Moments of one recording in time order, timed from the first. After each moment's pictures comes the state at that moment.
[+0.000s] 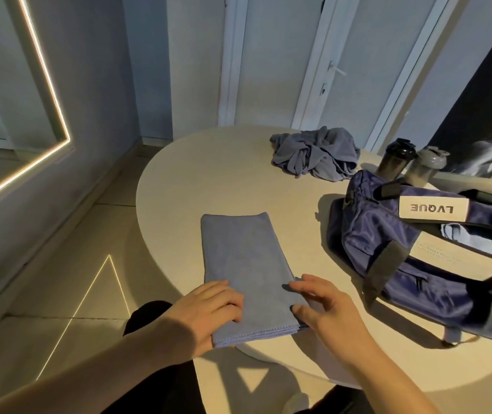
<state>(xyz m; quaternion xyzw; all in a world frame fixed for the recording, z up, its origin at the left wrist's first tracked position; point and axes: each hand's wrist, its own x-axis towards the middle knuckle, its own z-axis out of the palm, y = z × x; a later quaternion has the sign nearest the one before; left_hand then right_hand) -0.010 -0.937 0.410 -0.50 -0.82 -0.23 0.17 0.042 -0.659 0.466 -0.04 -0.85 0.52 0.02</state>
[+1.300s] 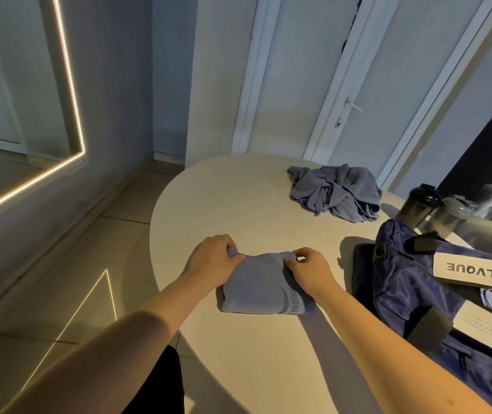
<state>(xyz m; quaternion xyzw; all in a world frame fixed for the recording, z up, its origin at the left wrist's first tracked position) -0.187 -0.932 0.455 -0.04 -0.92 -0.39 0.05 -0.168 -0.702 0.487 -0.10 -0.92 0.38 0.02</state>
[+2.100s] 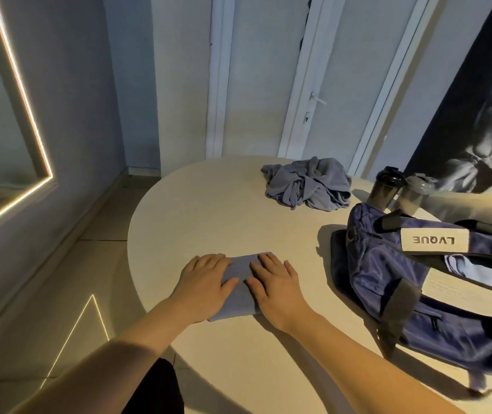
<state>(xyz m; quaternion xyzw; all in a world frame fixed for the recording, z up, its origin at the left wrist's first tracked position) -0.155 -0.925 0.440 -0.21 -0.97 -0.14 0.05 -0.108 -0.724 0.455 0.08 -0.98 0.17 0.07</state>
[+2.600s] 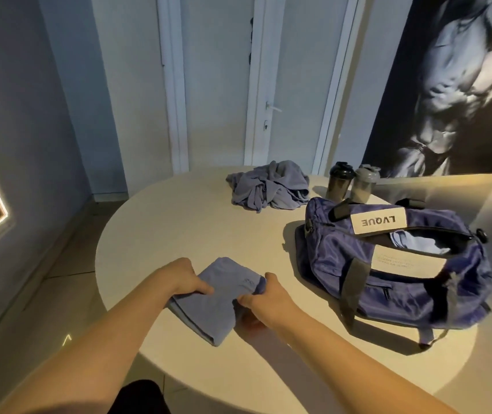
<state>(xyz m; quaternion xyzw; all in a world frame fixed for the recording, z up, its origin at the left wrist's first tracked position) -0.181 -0.909 0.505 -0.07 -0.96 -0.18 -0.22 -0.044 -0.718 0.506 -0.13 -0.83 0.54 -0.04</state>
